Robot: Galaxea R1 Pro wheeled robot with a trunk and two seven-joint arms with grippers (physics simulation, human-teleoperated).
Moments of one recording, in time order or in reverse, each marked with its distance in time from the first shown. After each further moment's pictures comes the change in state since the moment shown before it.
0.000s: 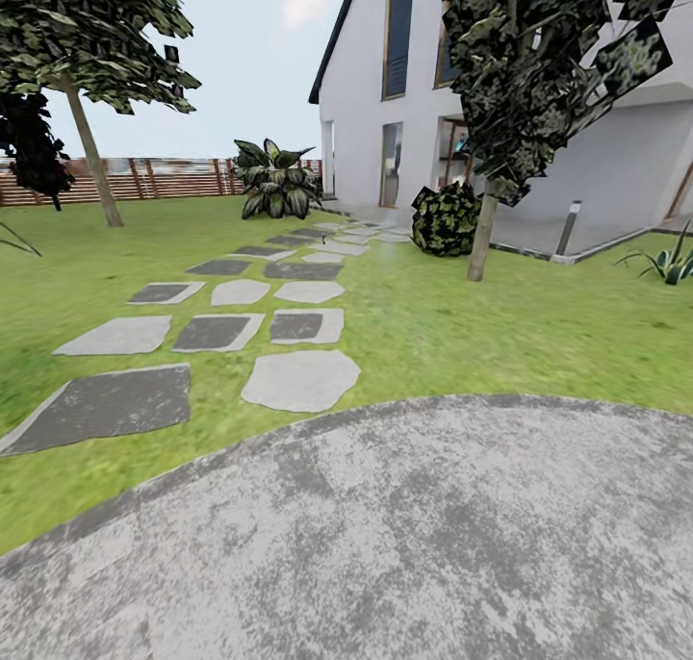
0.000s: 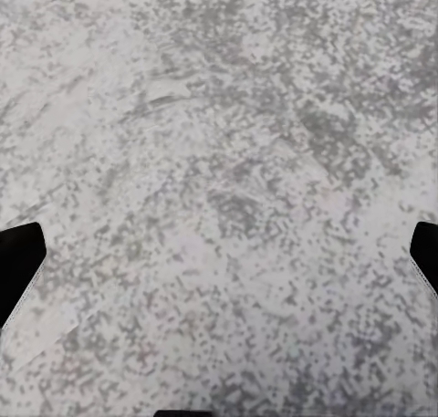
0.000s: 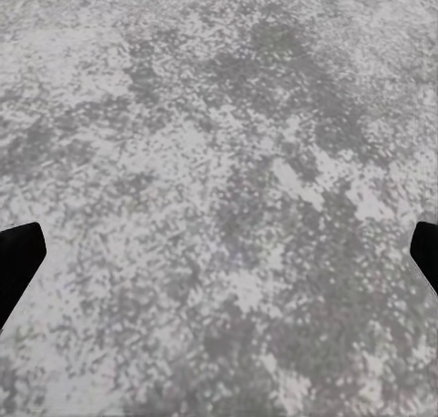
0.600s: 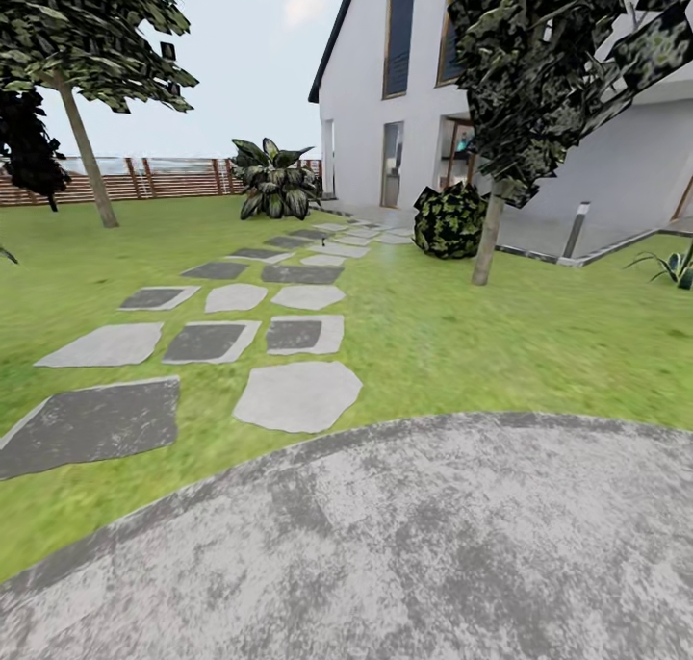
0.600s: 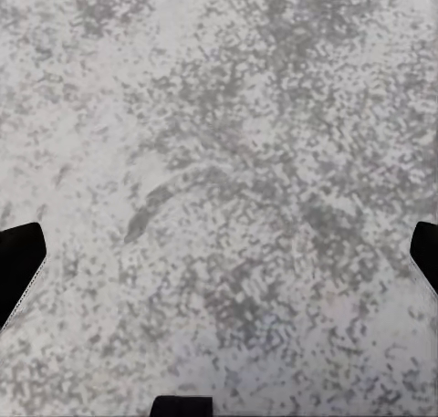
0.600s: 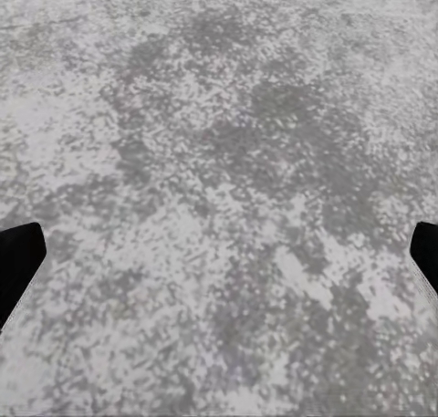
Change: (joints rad) left arm 0.000 0.000 0.000 0.018 0.001 0.000 0.000; right arm 0.000 0.000 0.000 0.000 0.000 0.000 0.000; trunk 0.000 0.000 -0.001
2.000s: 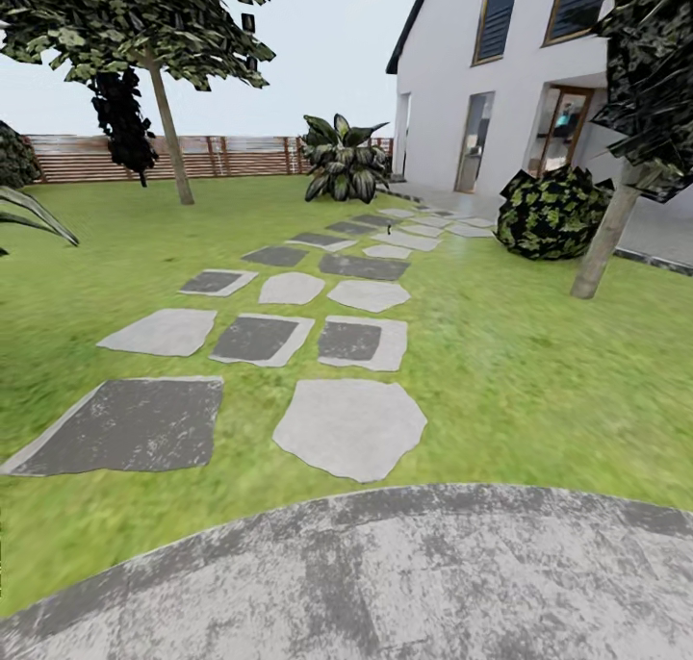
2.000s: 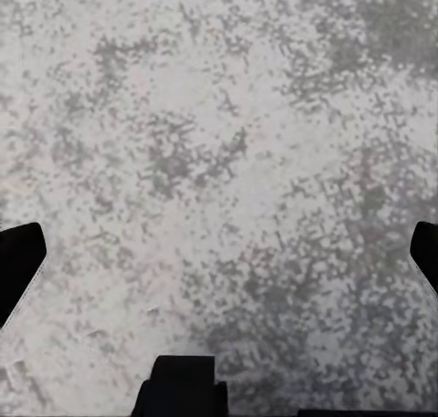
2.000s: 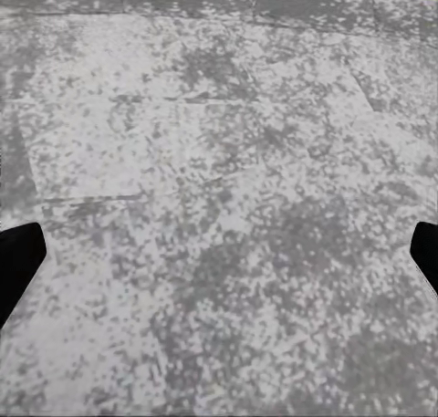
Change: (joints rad) left arm 0.000 0.002 -0.002 0.006 0.000 0.002 -0.001; right arm 0.000 0.000 0.000 0.000 0.000 0.000 0.000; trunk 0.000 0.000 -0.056
